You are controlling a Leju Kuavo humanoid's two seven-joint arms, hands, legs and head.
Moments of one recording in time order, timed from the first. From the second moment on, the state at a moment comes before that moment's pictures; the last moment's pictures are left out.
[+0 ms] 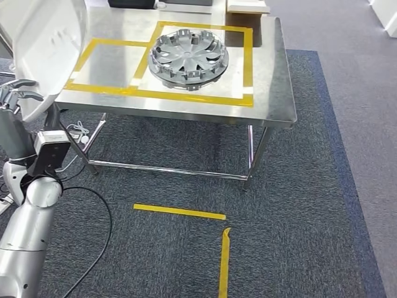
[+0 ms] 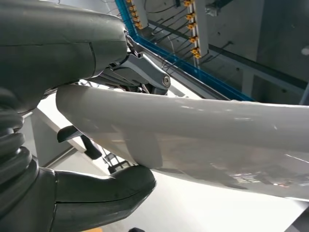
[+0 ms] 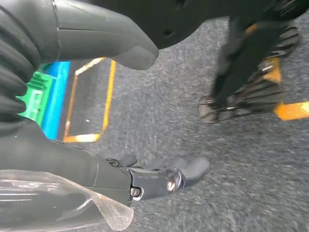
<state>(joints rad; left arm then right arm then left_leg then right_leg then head) -0.43 0.11 -0.07 -1.42 -0.51 0.70 -0.40 -0.07 0.08 -1.14 -0.20 1.07 0.10 0.12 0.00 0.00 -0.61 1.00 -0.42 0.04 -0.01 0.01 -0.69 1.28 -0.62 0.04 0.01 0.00</state>
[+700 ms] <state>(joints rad) -0.41 0.05 0.17 -1.42 -0.61 0.70 -0.50 -0.07 0.08 -1.15 -0.20 1.08 0.11 0.11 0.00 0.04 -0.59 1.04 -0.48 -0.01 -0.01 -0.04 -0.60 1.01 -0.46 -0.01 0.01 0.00</state>
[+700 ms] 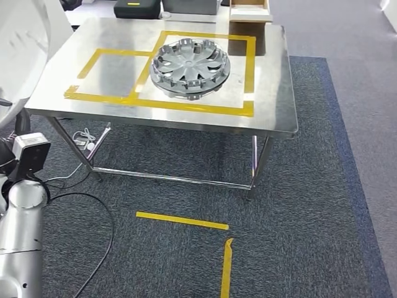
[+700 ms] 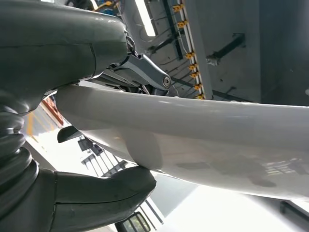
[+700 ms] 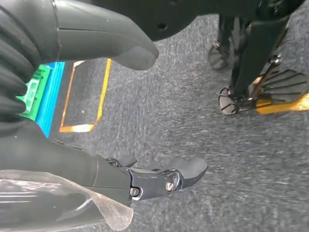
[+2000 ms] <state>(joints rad) -0.41 0.05 0.14 -1.42 -0.61 0.70 -0.45 -0.07 0.08 -1.16 -0.20 1.07 0.12 0.09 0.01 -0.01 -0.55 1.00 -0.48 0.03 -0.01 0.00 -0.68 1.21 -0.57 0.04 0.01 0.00</state>
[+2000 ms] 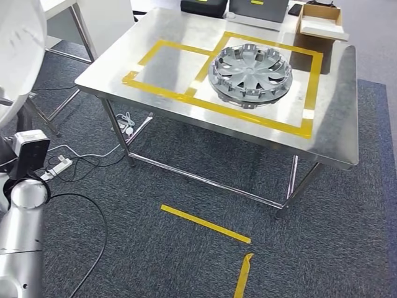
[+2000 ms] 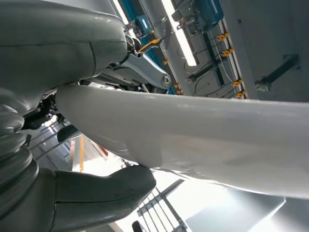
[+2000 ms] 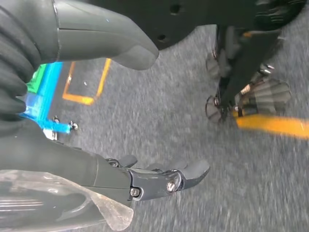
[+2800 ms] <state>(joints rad) -0.38 0.06 0.13 -1.42 -0.61 0.70 -0.45 -0.06 0.08 -1.16 -0.20 1.08 0.12 0.08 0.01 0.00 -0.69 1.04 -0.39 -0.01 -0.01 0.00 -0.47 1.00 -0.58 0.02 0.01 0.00</state>
